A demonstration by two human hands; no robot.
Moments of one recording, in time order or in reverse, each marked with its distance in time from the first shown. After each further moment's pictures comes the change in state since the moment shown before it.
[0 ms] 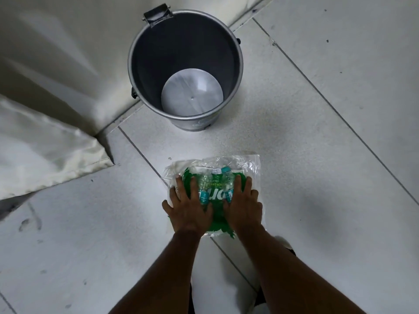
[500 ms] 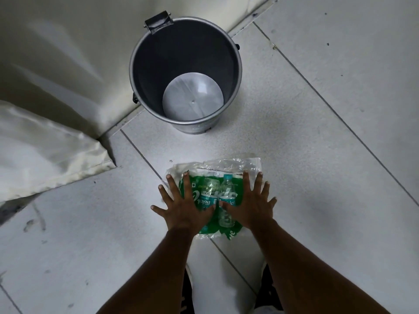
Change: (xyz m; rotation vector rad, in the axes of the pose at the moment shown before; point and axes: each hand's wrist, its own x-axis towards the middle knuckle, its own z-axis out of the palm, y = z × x) left_hand 0.009 -0.009 -0.011 -0.092 -0.109 -0.085; right_hand 0.020 0.032 -0.012 0.052 -0.141 -0.008
